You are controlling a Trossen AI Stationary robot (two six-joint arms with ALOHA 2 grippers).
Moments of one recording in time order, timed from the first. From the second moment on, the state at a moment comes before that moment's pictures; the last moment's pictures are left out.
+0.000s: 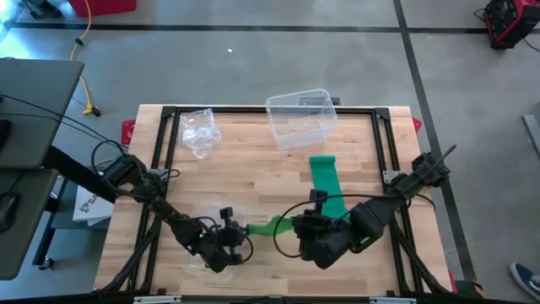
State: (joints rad) left arm -0.72 1.79 0.91 -0.11 -0.80 -0.61; right arm 0.61 1.79 1.77 -1.03 0.68 0.44
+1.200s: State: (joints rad) left arm -0.81 1.74 0.91 0.99 -0.82 0.19; right arm 0.51 1.79 1.05 0.06 0.30 0.21
